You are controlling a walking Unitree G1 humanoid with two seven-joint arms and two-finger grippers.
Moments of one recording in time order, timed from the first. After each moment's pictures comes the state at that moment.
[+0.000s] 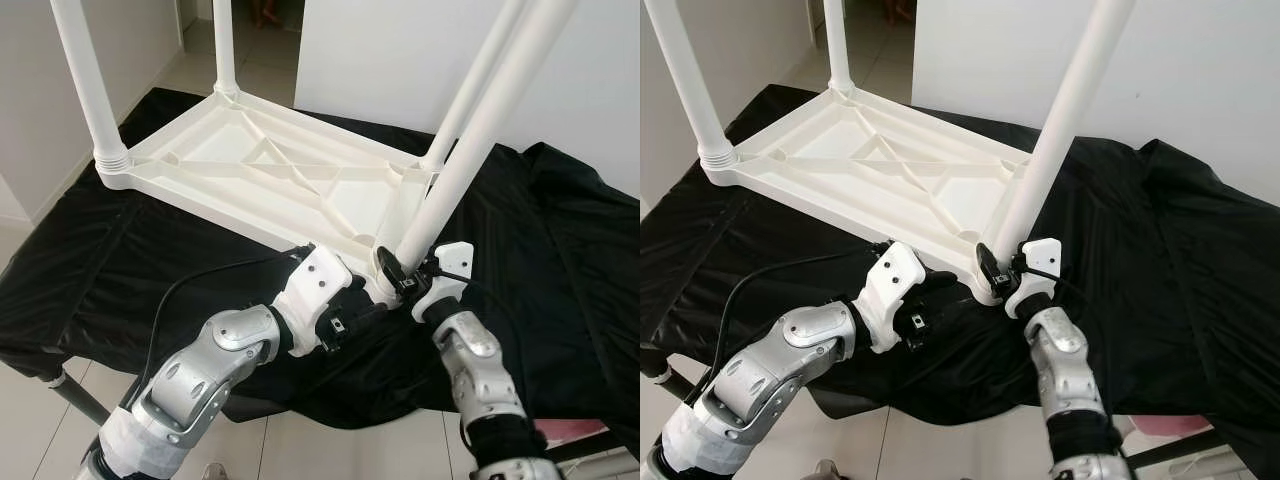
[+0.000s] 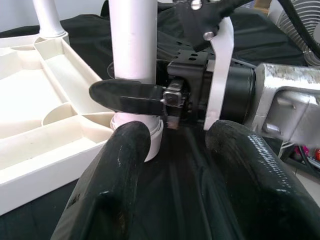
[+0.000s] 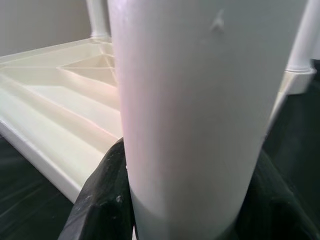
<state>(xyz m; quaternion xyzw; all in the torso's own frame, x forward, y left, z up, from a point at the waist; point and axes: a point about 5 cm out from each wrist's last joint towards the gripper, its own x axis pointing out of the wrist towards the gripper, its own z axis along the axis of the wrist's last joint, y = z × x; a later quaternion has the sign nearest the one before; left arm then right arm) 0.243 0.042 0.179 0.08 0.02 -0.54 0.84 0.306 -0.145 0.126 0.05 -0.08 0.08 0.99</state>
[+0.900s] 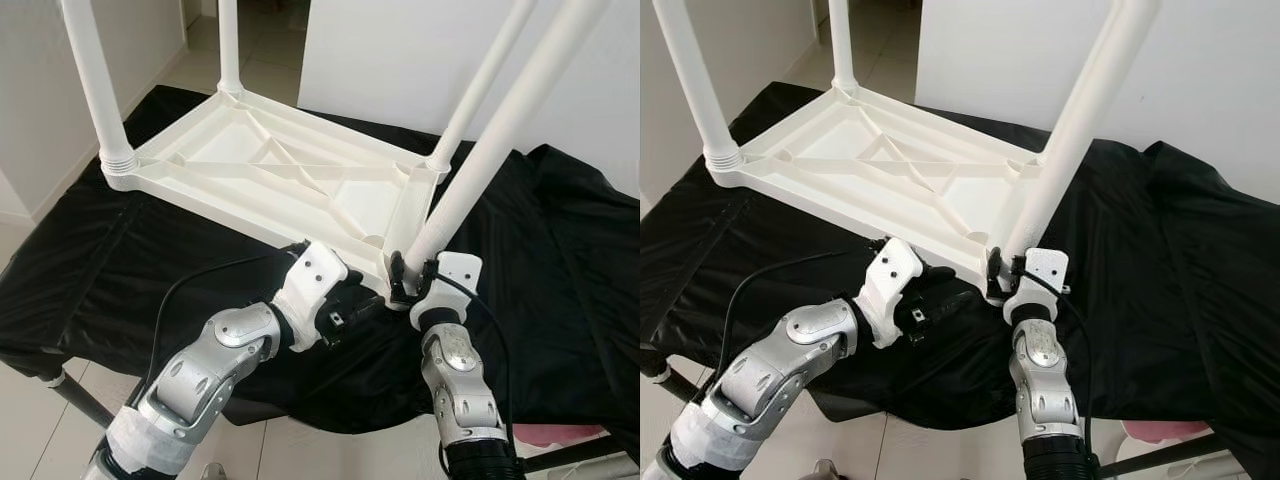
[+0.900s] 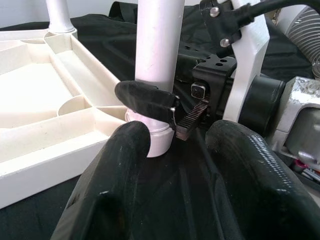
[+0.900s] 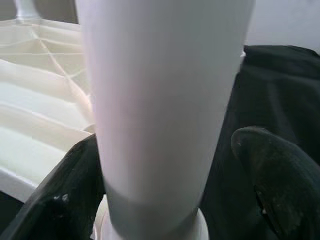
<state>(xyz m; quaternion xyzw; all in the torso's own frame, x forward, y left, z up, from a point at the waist) 0.250 0.043 0.175 0.06 0.02 -0.53 0.85 0.294 -0.149 0.127 0.03 -0.05 -0.02 1.00</state>
